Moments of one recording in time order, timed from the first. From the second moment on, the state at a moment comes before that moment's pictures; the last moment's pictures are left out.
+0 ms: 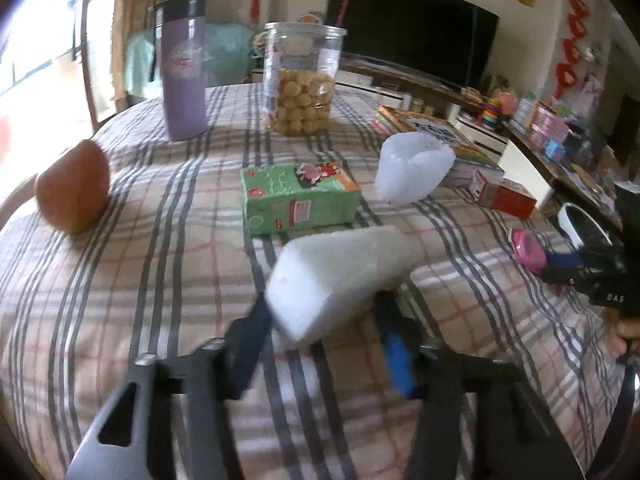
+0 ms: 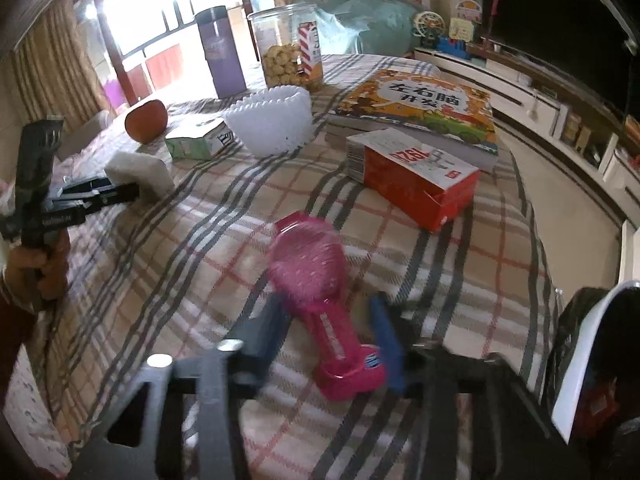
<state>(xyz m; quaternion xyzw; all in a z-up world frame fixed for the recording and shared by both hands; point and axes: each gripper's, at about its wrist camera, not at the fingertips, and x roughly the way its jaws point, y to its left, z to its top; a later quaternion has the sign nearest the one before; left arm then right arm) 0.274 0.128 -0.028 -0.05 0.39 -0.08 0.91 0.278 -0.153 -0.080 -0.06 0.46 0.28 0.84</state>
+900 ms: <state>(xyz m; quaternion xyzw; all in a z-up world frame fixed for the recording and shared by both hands) 0.220 0.085 -0.023 -0.08 0.39 -0.03 0.91 0.243 -0.150 -0.082 0.00 0.46 0.26 0.85</state>
